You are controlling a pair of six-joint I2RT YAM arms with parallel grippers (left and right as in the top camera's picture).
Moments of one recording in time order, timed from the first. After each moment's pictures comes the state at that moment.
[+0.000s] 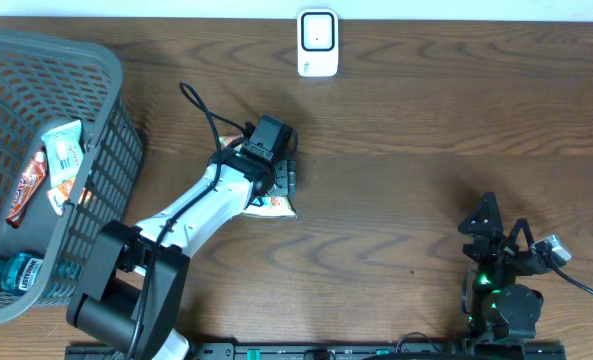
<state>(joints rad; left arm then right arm) -0.48 1.73 1.05 -0.53 -0.08 -0.48 -0.03 0.01 0.01 -0.04 0.27 0.70</state>
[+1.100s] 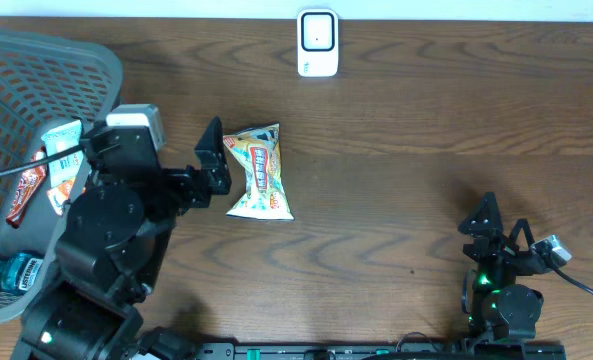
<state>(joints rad) -0.48 0.81 1.19 -0.60 -0.33 -0.29 -0.03 0.01 0.01 -0.04 0.27 0.69</state>
